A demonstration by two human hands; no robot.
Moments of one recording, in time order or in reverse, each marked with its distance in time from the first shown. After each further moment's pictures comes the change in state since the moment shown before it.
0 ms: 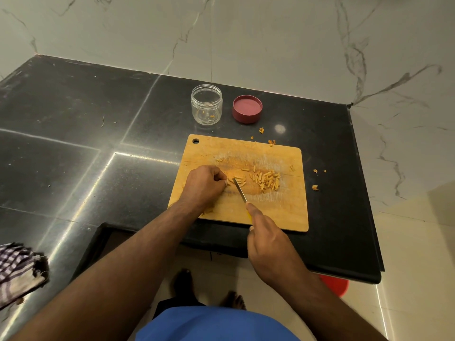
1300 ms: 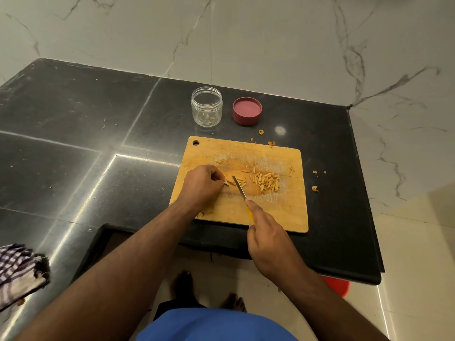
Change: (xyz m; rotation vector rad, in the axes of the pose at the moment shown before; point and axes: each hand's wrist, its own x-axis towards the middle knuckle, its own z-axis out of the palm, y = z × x) left_hand 0.000 0.002 -0.007 -0.016 0.000 -0.031; right_hand 0.011 0.006 0.000 0.051 0.001 -0.016
